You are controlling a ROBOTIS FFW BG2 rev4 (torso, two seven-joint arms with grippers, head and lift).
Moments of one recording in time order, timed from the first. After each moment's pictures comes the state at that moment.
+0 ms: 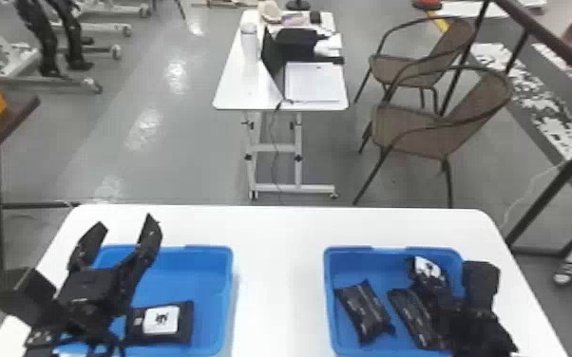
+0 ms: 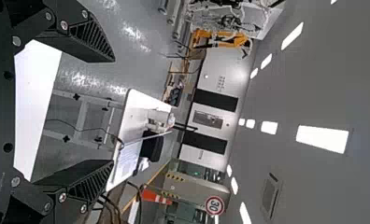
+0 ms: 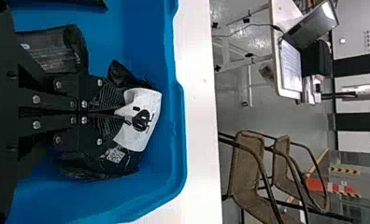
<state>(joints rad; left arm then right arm) 0.39 0.00 0.15 -1.82 0.29 -0.12 -0.16 0.04 -0.06 -0.12 -1.22 -0.06 0.19 0.10</state>
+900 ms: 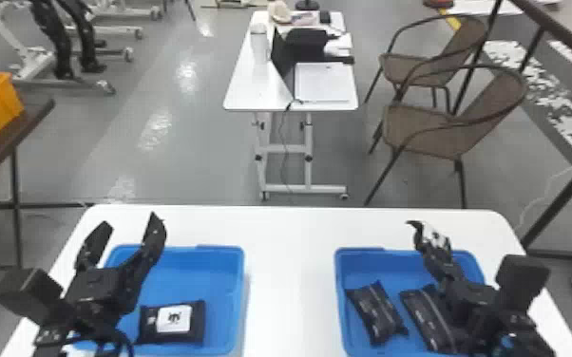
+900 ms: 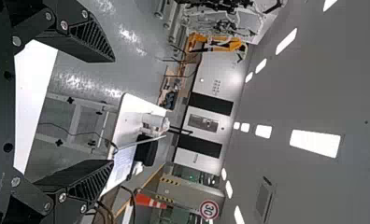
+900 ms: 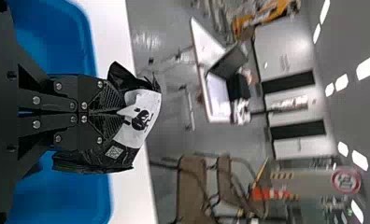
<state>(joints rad) 0.39 0.00 0.17 -1.82 0.31 -0.13 -0.16 0.25 -0.10 -0.03 -1.67 -0.24 0.17 0.15</state>
